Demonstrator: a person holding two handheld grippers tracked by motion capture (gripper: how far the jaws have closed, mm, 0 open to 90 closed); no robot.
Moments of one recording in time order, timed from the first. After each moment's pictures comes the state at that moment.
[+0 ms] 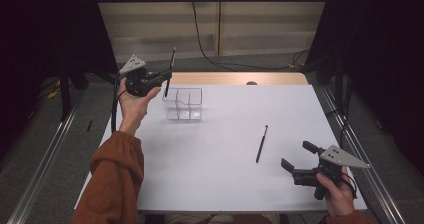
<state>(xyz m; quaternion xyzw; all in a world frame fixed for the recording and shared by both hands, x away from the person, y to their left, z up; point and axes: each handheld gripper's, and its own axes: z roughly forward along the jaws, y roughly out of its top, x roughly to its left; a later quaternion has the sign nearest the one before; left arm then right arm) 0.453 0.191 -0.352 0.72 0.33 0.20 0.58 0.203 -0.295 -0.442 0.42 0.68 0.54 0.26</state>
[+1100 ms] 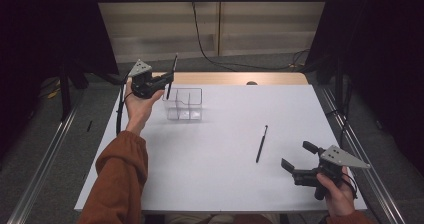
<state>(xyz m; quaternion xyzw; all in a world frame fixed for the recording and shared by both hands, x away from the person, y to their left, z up) 0.471 0.186 -0.382 0.72 0.35 0.21 0.56 0.202 -0.295 -0.443 0.42 0.68 0.54 0.26</state>
